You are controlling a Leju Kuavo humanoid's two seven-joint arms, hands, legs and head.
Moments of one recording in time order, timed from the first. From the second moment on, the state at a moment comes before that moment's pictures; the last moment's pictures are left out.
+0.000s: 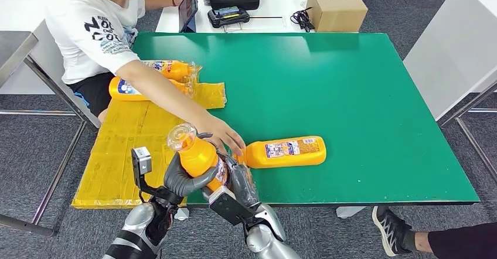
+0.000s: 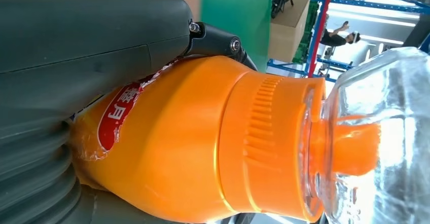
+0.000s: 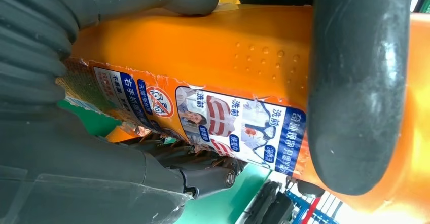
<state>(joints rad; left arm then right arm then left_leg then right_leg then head) -0.21 -0.17 -0.30 -1.12 0.25 -0.25 -0.36 -0.21 0.32 0.53 -0.86 0.42 -0.31 -0.66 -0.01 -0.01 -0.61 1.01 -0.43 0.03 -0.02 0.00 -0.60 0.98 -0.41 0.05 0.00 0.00</state>
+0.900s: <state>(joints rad) -0.20 -0.17 -0.20 -1.22 0.06 0.07 -0.47 -0.14 0.29 0.49 -1.18 0.35 -0.38 -0.58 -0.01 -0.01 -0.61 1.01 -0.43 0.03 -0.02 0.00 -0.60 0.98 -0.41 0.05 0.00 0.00</state>
